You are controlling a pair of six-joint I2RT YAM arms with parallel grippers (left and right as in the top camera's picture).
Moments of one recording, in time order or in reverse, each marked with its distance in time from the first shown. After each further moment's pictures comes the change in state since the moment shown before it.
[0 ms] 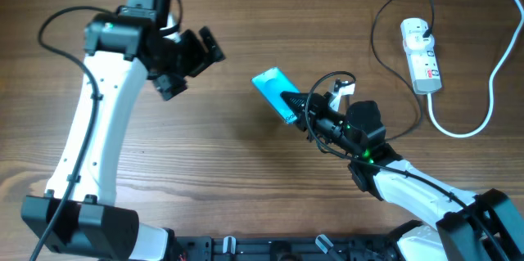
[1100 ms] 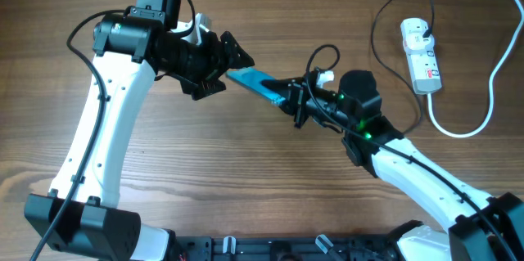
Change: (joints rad) left arm -0.055 0.000 0.000 0.022 0.359 0.055; right arm 0.000 0.000 0.275 -0.253 -0.208 0.333
